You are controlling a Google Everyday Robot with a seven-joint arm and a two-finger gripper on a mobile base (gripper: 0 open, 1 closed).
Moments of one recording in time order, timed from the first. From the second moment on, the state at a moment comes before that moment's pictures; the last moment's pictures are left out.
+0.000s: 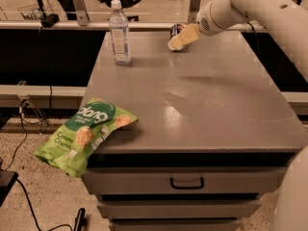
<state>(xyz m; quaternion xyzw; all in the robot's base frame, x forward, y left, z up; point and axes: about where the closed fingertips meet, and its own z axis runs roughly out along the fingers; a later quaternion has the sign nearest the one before) 0.780 -0.137 0.939 -0.34 0.83 0.04 0.44</state>
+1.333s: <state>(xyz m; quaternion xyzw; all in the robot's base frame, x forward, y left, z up) 0.832 -0.151 0.912 -0.34 0.80 0.05 0.49</state>
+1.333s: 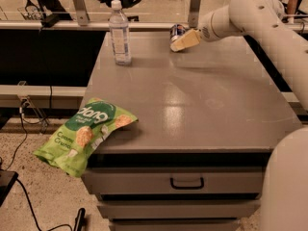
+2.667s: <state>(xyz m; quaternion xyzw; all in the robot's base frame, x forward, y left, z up) 0.873 -0.124 0.875 -0.34 0.79 0.08 0.51</state>
